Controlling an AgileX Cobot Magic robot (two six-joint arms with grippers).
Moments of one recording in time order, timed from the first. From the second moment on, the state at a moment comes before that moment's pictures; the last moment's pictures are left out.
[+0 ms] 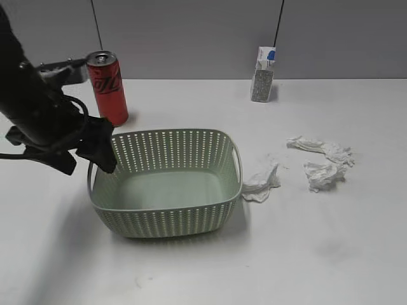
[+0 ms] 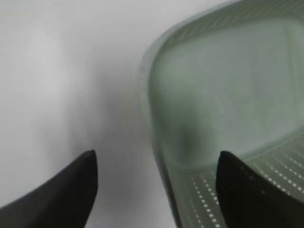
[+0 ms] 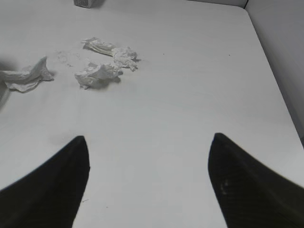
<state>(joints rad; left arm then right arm) -0.35 1.73 -1.09 -0.35 0.83 0.11 0.02 0.00 -0.42 0.07 0.95 -0.14</state>
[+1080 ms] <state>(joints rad) -0.34 1.79 -1.16 -0.25 0.81 0.03 0.02 0.01 -0.42 0.07 0.95 -0.14</state>
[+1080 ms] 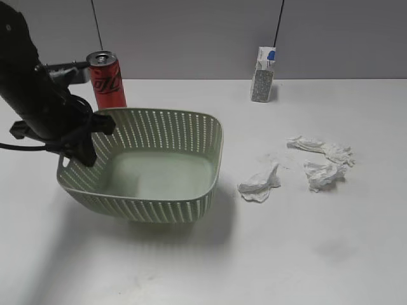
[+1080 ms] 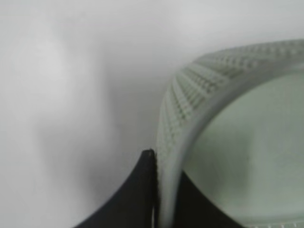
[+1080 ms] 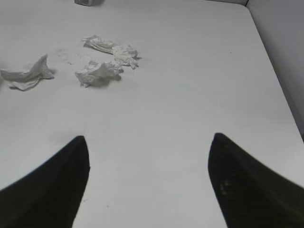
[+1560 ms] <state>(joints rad) -0.38 1.76 -1.24 -0.12 0.83 -0.07 0.02 0.56 -0.47 0.31 0.60 -0.17</state>
